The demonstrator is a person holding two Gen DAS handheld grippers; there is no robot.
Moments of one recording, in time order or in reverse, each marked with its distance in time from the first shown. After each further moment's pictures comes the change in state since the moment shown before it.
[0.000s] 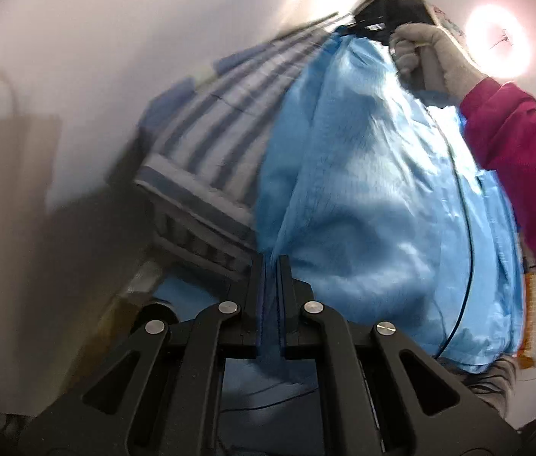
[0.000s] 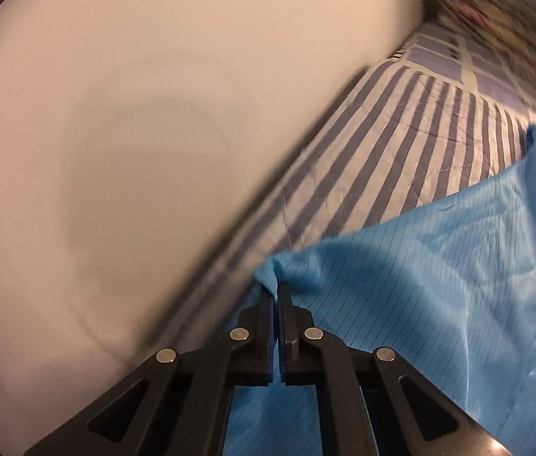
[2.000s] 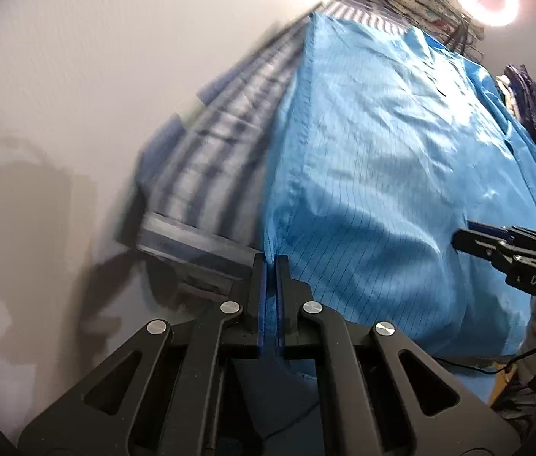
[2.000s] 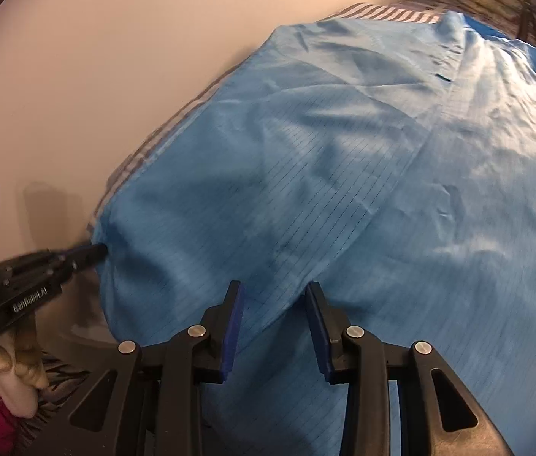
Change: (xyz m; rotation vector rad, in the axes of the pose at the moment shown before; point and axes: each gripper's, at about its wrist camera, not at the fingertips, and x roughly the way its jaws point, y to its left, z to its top) left arm 0.015 -0.023 0.019 0.189 -0.033 0.144; right arm -0.139 -0.024 -0.334 -0.124 0.064 0.082
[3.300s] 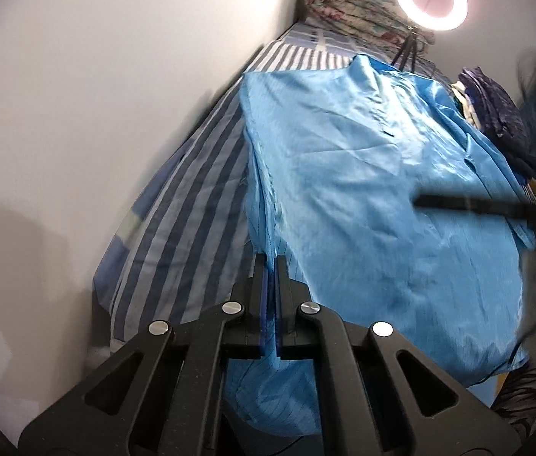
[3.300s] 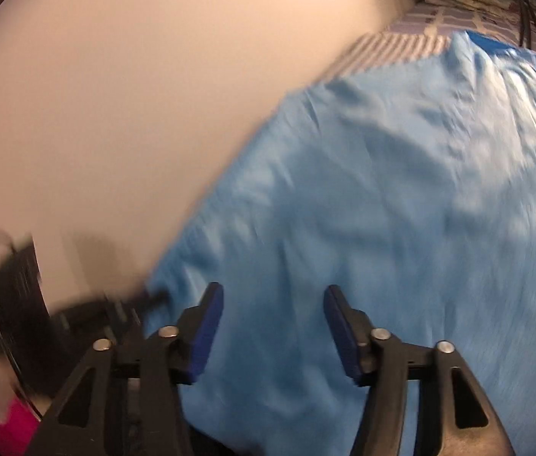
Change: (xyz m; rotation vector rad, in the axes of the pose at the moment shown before) left arm -0.014 -0.052 0.059 0.176 -0.131 -0.110; right arm -0.033 -0.021 0.103 0.107 -0.112 0.188
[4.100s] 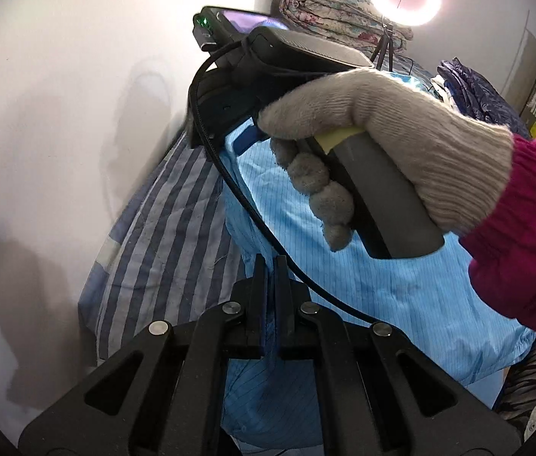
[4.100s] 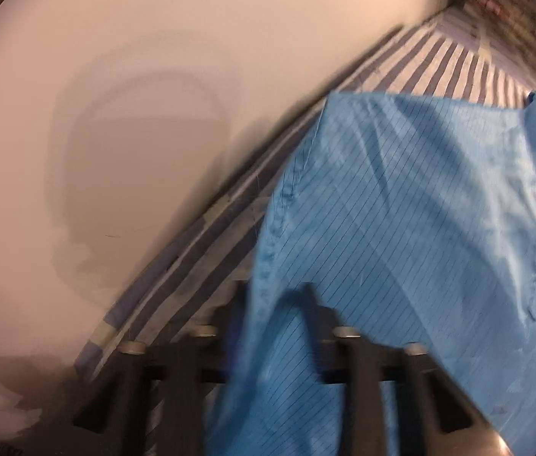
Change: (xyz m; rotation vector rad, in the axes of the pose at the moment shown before) left arm 0.001 -0.024 0.011 0.069 -0.031 -0.033; right arm 0.168 0.042 0.102 -0.082 0.234 -0.297
